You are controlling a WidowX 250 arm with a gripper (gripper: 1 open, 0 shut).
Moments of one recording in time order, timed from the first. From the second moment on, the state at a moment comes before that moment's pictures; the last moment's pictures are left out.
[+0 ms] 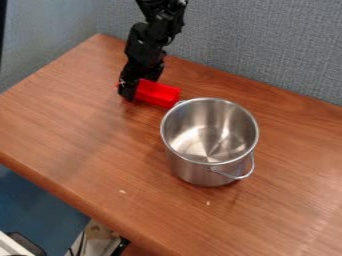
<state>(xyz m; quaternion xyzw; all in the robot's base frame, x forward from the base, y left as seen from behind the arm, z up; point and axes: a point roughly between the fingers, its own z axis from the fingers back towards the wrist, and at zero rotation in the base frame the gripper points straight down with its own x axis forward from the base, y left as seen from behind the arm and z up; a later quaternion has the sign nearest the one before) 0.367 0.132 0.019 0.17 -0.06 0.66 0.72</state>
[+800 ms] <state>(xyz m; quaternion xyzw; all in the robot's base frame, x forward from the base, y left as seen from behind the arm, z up) 0.364 0.150 0.042 0.13 -0.04 0.52 0.84</state>
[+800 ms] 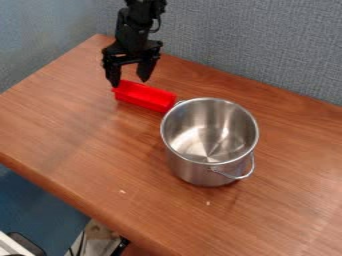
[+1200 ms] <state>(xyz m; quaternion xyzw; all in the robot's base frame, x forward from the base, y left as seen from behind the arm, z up) 0.364 0.161 0.019 0.12 0.00 0.38 0.92</state>
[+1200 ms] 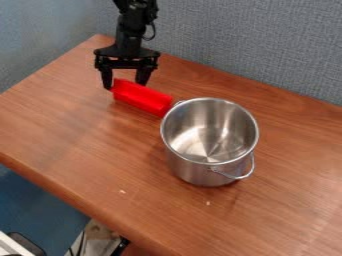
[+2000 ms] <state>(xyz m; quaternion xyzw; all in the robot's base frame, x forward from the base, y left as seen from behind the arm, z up) 0.365 0.169 0.027 0.12 -0.05 0.32 0.94</state>
